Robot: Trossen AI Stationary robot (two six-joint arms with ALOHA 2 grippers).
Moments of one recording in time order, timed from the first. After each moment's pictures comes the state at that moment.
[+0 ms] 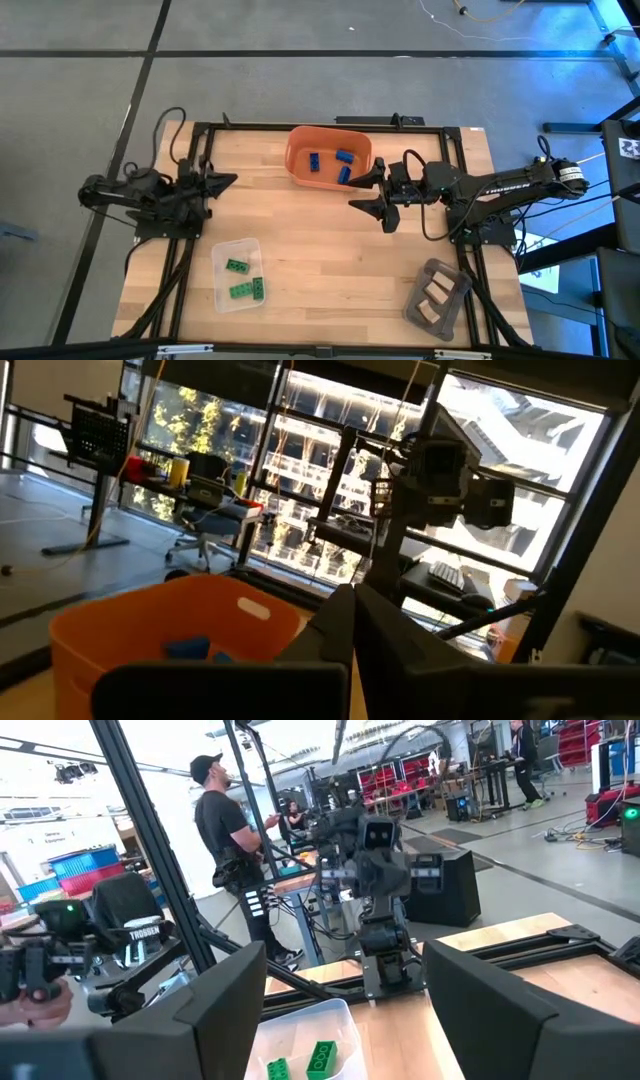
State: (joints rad) left arm -0.17 0.04 0.26 0.05 -0.45 -0.22; right arm 0.08 1.15 0.77 0.48 0.01 0.29
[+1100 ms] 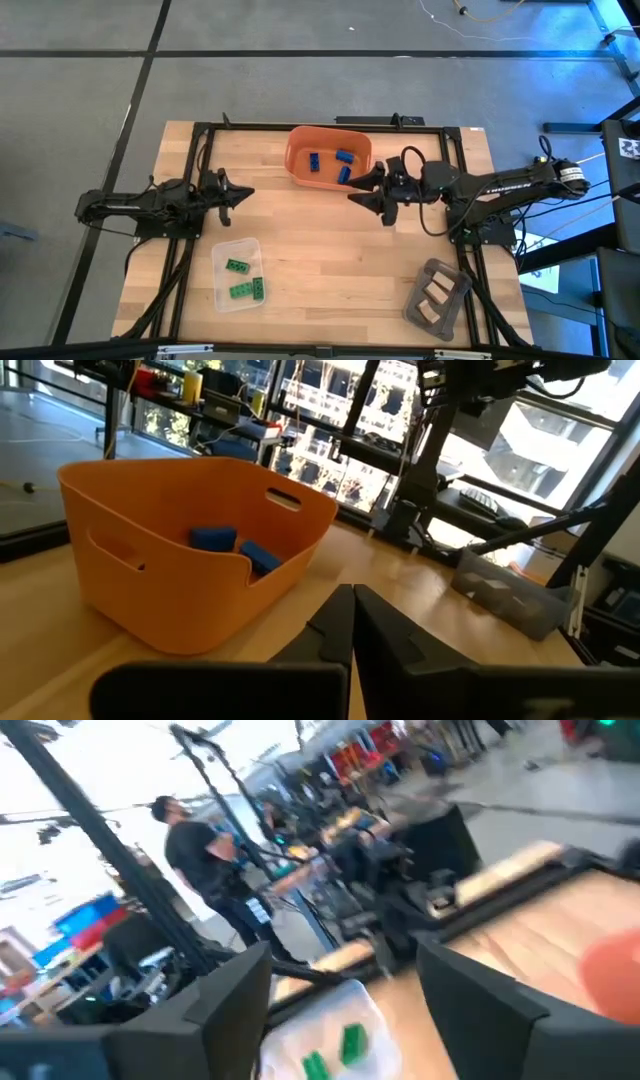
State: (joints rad) left arm 0.02 0.01 0.01 0.06 -0.25 -0.33; right arm 0.07 1.14 0.77 0.42 0.05 0.55
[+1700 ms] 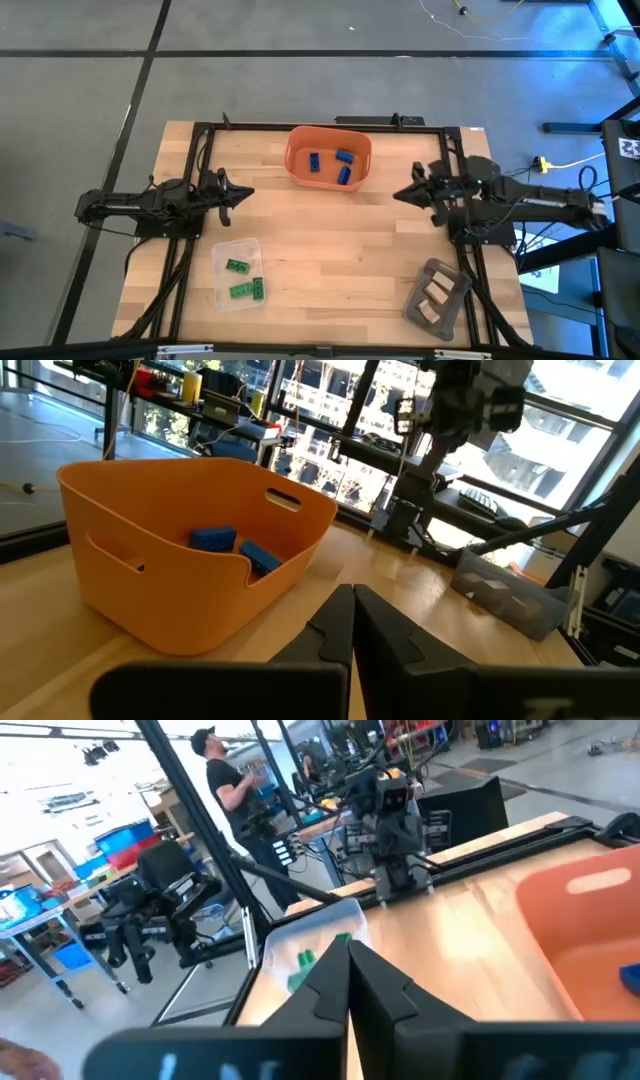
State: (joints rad) left arm 0.02 0.01 0.01 0.05 -0.25 -0.33; right arm -0.18 0.54 0.43 0.10 -0.35 0.41
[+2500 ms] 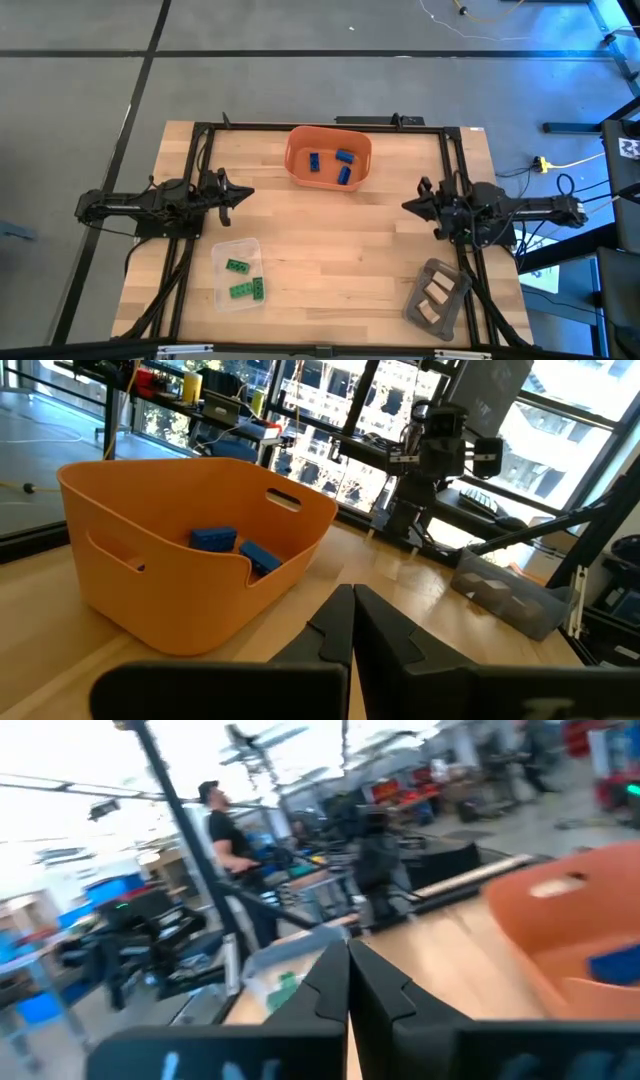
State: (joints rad) left arm 0.02 0.01 0.01 0.05 -0.25 -0.33; right arm 0.02 0.13 0.02 0.26 -0.05 0.39
